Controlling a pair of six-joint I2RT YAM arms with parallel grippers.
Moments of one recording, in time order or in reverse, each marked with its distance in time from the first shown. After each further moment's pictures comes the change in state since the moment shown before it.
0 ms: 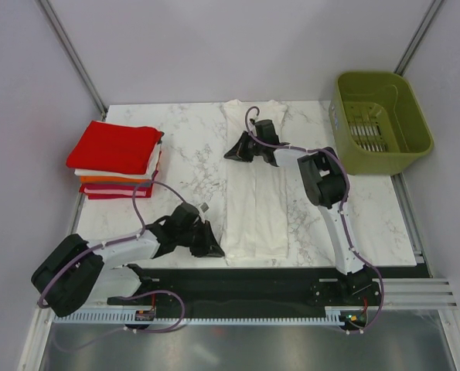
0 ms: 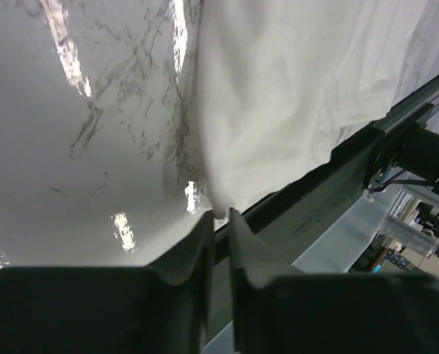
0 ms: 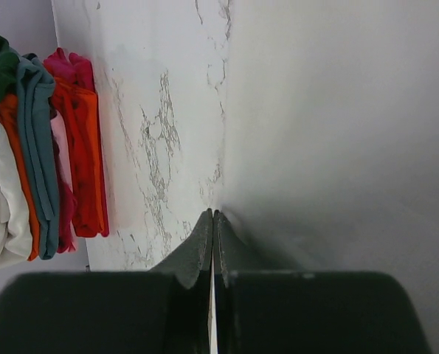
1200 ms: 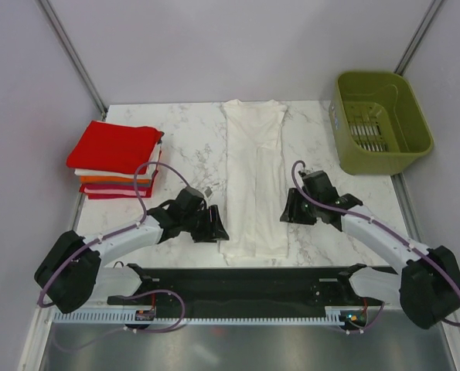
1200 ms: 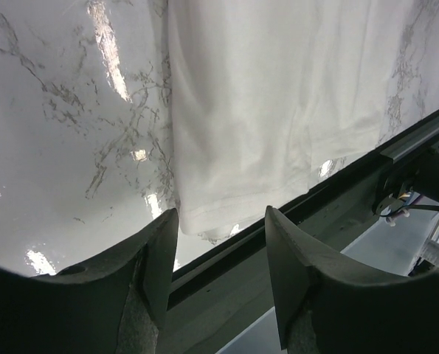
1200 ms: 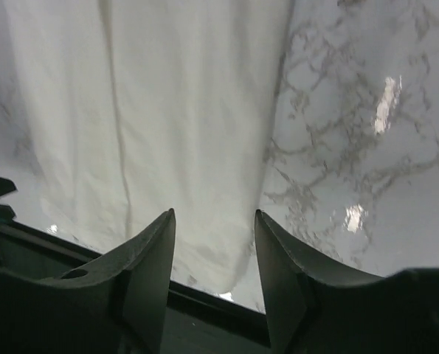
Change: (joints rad) left arm 0.026 0.023 0.205 -0.215 -0.098 0.149; right arm 0.037 -1.269 -1.027 -0.600 0.371 -0.302
